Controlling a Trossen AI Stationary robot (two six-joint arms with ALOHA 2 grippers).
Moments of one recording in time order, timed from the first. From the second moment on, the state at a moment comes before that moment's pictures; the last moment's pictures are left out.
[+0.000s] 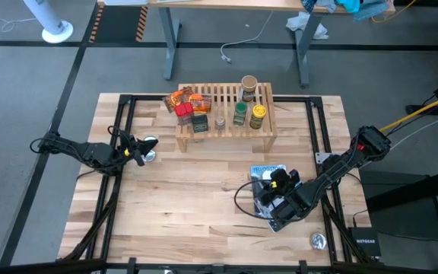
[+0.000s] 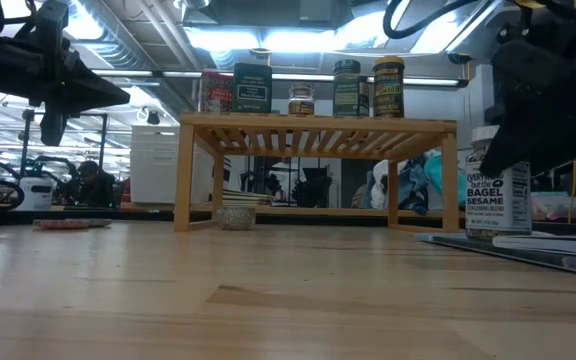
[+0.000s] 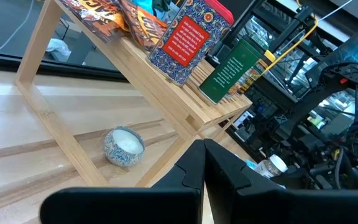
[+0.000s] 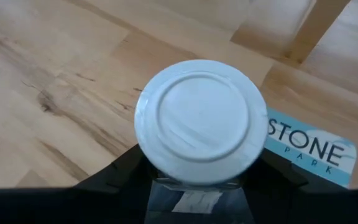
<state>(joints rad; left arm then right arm) -0.31 0.00 0.07 -0.15 -0.84 -0.72 0.66 1.58 0.86 -0.80 0.75 1.67</state>
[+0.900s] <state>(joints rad) -0.31 0.00 0.07 -0.15 -0.84 -0.72 0.66 1.46 1.16 -1.53 1.07 1.64</state>
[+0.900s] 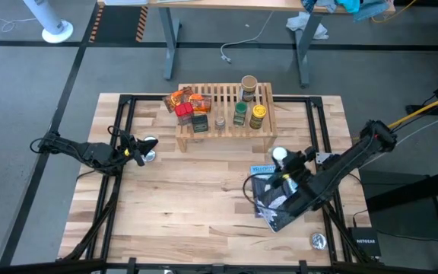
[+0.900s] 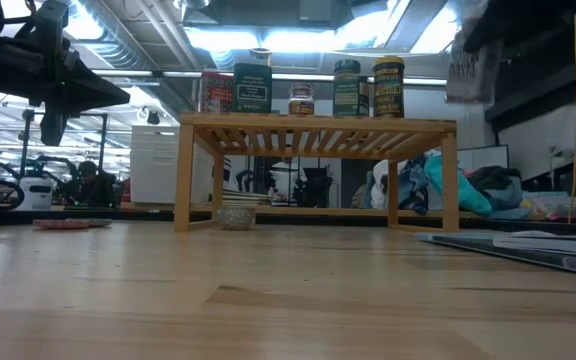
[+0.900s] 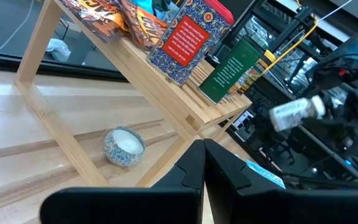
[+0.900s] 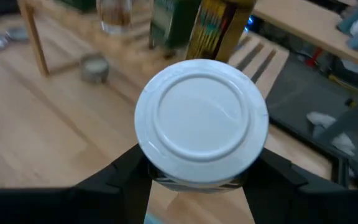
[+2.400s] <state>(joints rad) -0.31 0.00 0.07 -0.15 -0.84 -0.72 0.66 0.63 1.06 -1.15 1.16 0.48</state>
